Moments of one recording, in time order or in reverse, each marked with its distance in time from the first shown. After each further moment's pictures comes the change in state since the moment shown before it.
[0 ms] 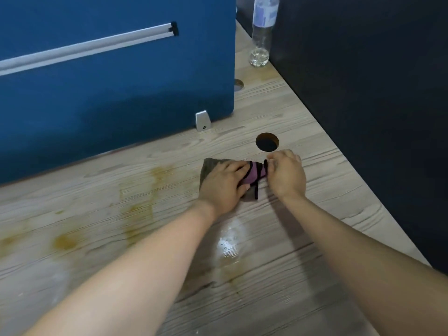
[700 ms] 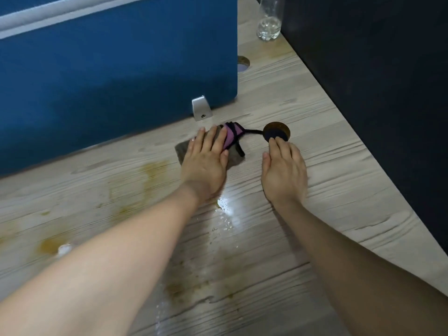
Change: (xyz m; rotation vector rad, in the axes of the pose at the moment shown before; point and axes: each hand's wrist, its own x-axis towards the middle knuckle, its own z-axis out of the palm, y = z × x) left_hand 0.034 -0.040 0.009 0.131 0.017 -0.344; right_hand 0.016 0.012 0.057 -0.212 0.098 -0.100
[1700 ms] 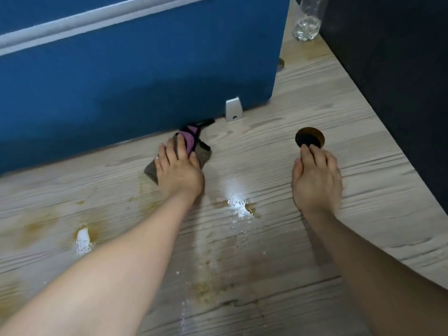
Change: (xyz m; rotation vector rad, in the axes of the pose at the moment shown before) left_hand -0.024 -0.085 -0.008 -0.058 0.110 -0.551; right_hand -0.003 0.001 0.002 -0.029 0.085 -0.001
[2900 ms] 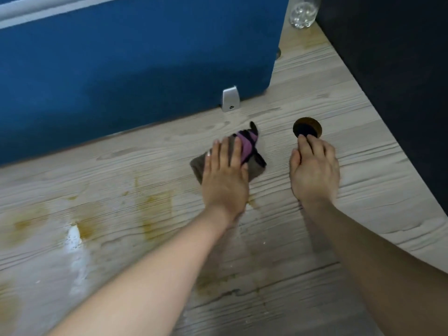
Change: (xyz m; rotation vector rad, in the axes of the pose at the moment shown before) left_hand -0.064 0.056 0.015 -0.044 -0.063 0.384; right_hand 0.001 -0.001 -0.001 -0.016 -0.014 0.003
